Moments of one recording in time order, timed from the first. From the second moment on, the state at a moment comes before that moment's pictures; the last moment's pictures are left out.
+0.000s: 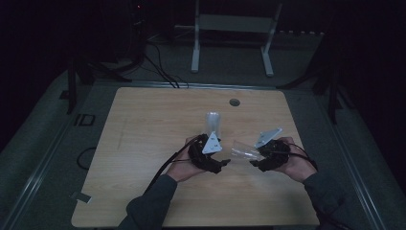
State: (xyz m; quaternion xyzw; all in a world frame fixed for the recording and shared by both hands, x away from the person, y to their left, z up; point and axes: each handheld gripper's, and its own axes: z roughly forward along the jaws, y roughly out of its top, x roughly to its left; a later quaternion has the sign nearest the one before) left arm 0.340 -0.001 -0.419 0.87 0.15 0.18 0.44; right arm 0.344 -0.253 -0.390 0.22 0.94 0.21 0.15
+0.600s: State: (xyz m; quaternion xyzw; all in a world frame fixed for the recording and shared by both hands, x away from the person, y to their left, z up) left arm 0.342 0.003 -0.418 0.86 0.17 0.17 0.45; right arm 0.336 -0.262 -0.408 0.27 0.90 0.29 0.18
